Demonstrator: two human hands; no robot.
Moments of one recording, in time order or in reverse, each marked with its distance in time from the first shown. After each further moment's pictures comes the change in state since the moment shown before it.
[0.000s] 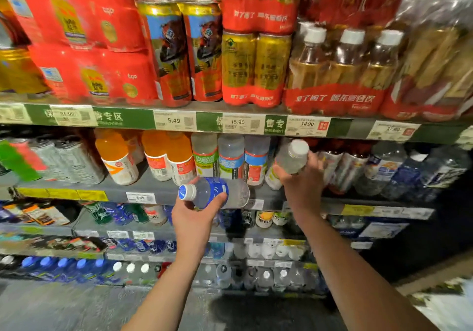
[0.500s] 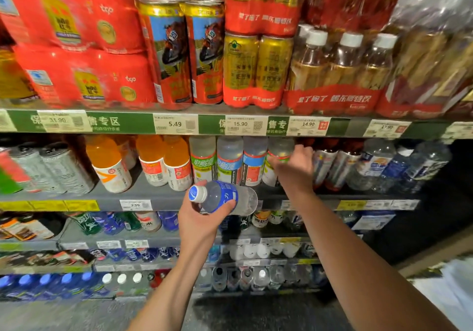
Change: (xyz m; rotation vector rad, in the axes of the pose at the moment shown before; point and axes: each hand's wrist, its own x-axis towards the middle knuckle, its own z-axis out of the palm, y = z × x) left_hand 0.014 -0.007 -0.005 -0.039 -0.146 -0.008; right_hand 0.018 -0.023 0.019 -0.345 -0.085 0.078
